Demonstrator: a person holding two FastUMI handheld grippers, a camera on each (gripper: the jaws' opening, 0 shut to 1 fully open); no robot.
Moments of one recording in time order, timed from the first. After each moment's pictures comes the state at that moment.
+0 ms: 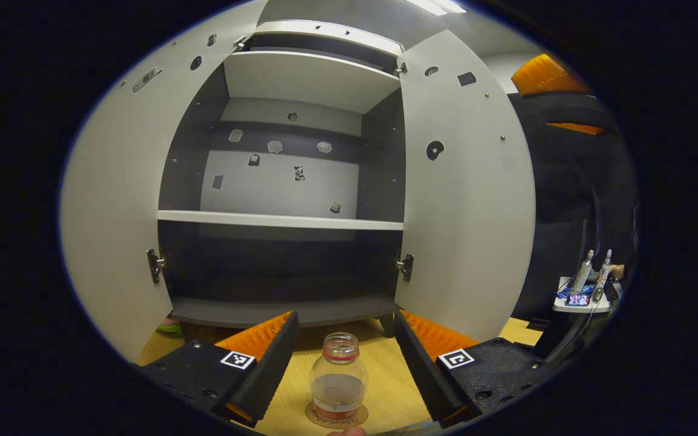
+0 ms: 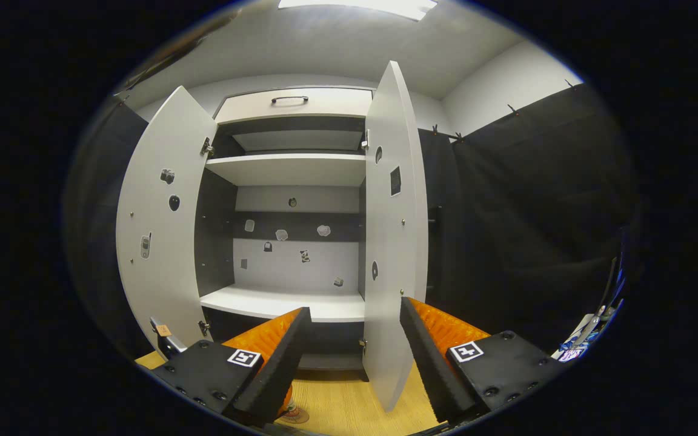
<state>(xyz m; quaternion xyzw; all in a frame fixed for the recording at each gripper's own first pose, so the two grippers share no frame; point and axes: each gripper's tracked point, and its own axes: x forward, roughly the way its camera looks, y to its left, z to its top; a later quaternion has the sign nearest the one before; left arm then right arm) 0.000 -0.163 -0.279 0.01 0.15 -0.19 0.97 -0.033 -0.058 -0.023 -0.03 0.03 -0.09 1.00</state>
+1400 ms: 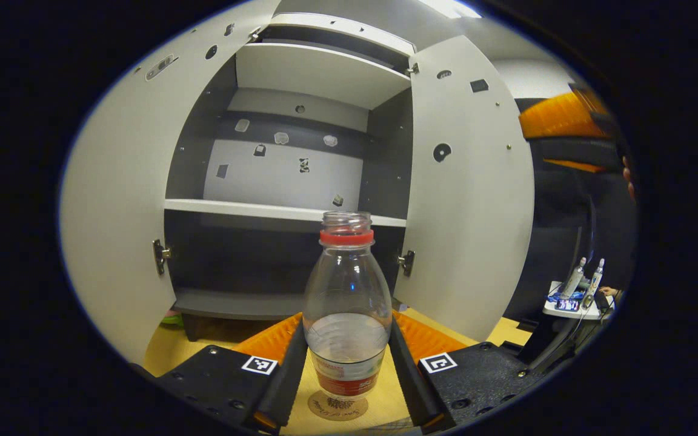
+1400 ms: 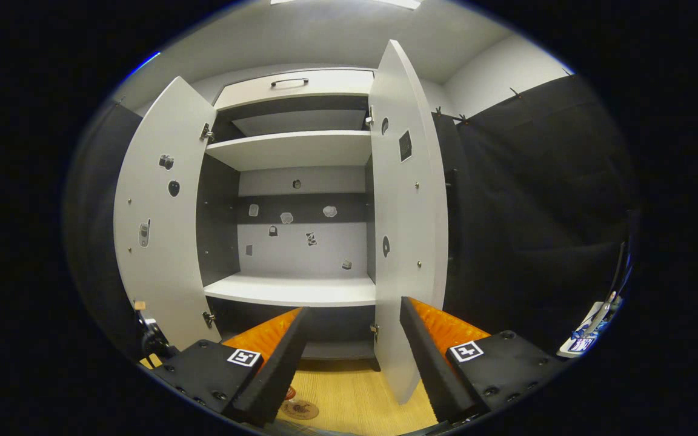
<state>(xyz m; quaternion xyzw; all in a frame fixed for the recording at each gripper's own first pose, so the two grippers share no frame) 0.005 -0.141 -0.224 -0.02 0.15 -0.20 0.97 -0.017 -0.049 -0.058 -0.01 0.05 -0.07 1.00</state>
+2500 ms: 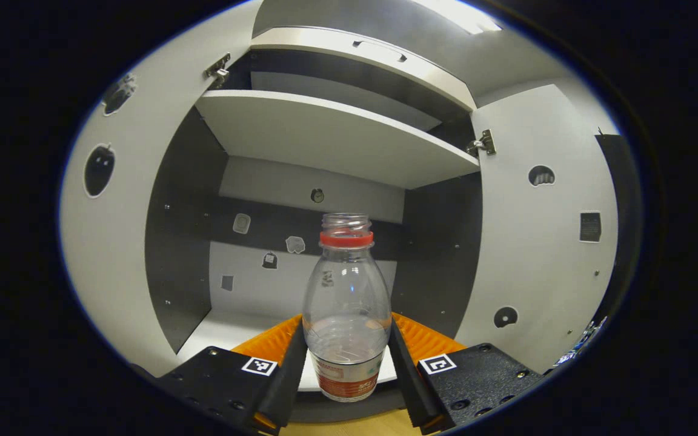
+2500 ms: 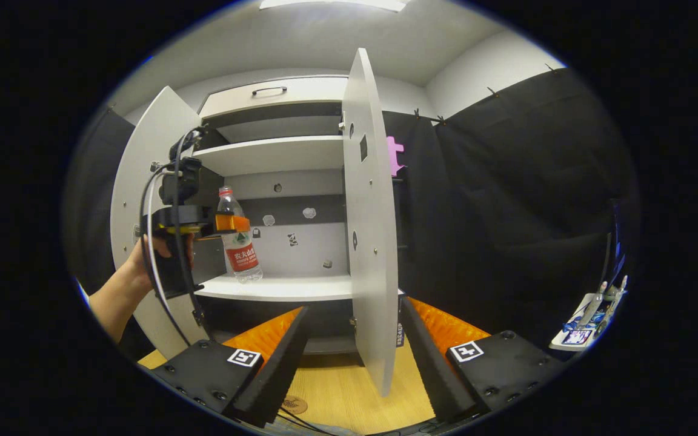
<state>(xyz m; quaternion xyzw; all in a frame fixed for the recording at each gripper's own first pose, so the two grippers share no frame) 0.238 -0.142 -0.022 -0.01 0.09 -0.15 0.99 -0.064 -0.095 -0.067 0.00 0.05 -0.11 0.99</state>
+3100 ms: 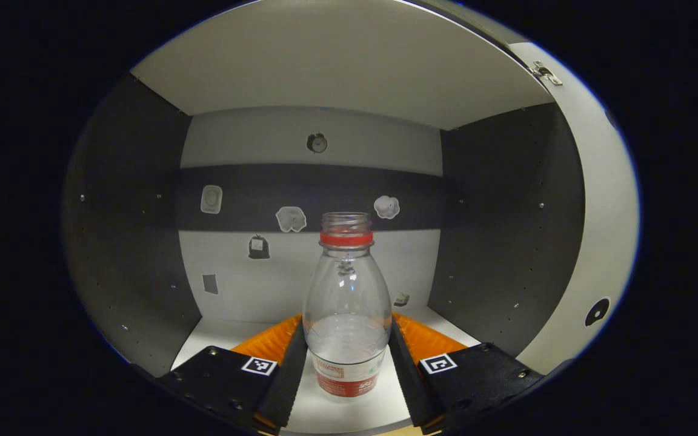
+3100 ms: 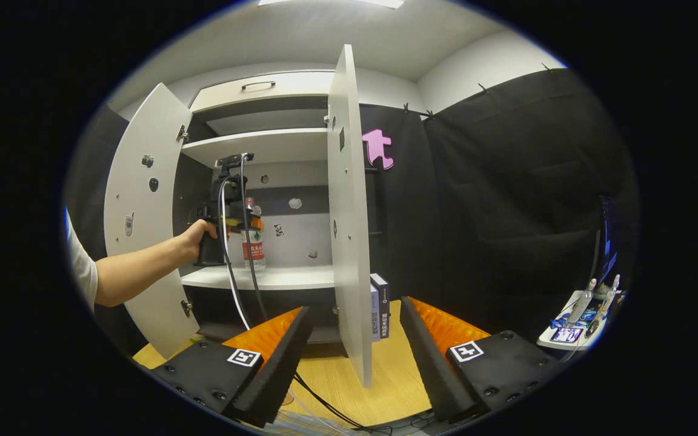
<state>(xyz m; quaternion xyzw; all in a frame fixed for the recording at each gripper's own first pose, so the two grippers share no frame) 0.353 -0.156 -0.111 0.03 0.19 -0.11 0.98 -0.083 -0.117 -0.077 0.00 0.07 -0.14 0.99</state>
